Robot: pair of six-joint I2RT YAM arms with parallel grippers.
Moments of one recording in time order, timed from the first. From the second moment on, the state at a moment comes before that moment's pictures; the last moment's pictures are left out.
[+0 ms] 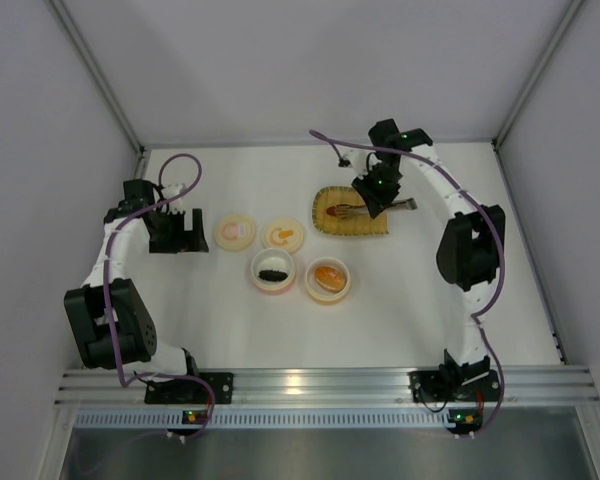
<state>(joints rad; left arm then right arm) 0.21 1.48 1.12 -0.76 0.35 0.18 0.35 2.09 2.00 -1.22 -0.22 -0.54</state>
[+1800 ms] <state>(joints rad) 0.21 1.48 1.11 -0.76 0.35 0.16 0.74 1.76 1.70 -1.11 -0.31 -0.32</state>
